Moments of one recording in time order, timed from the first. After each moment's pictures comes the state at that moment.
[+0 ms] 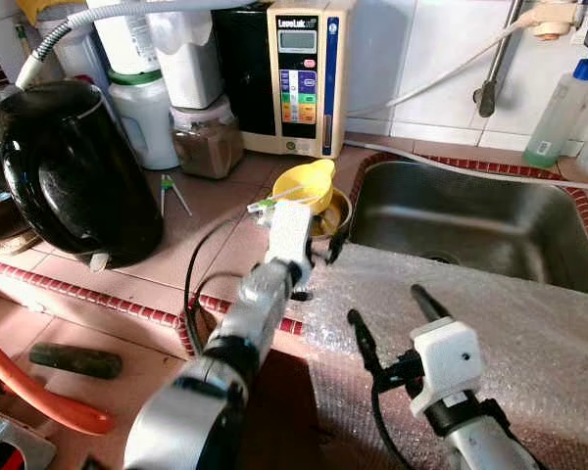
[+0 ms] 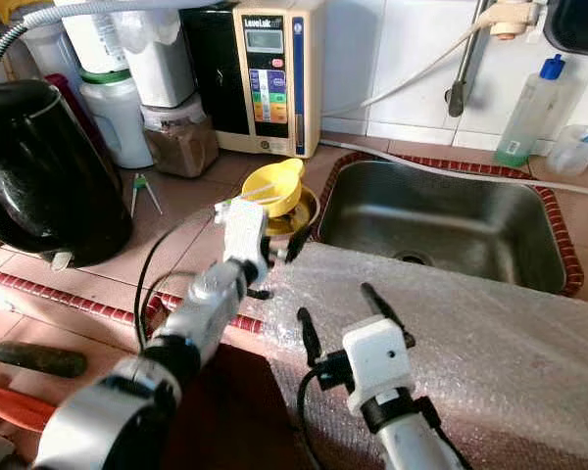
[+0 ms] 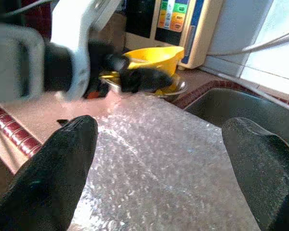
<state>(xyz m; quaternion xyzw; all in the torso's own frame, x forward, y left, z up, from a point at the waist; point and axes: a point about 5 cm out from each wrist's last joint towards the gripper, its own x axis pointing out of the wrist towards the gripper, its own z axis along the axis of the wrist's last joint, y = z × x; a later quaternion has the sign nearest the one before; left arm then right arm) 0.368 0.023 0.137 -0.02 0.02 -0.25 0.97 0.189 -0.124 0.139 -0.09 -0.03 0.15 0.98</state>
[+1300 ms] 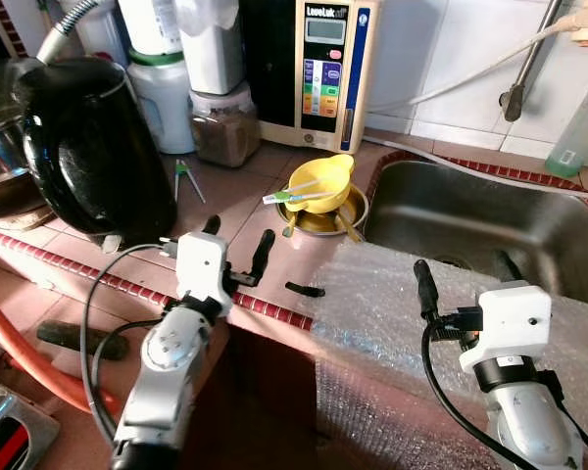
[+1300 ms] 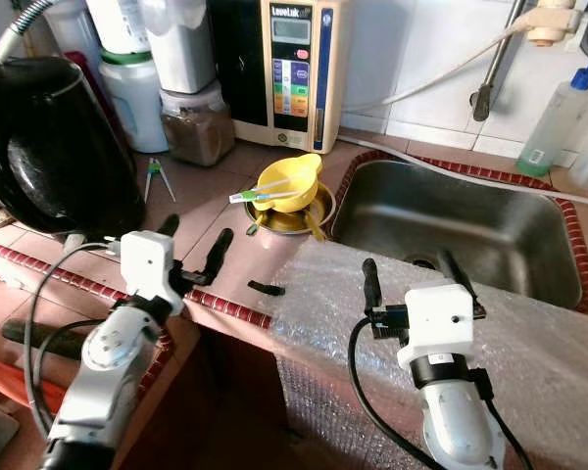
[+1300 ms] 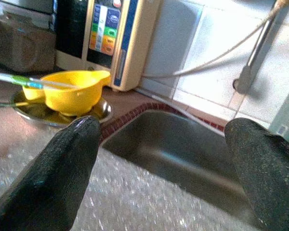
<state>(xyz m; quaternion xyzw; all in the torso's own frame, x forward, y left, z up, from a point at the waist) 0.294 0.123 0.135 0.02 -0.08 -0.16 0.98 0.214 -0.170 0.161 -0.12 -0.09 0.01 0.99</state>
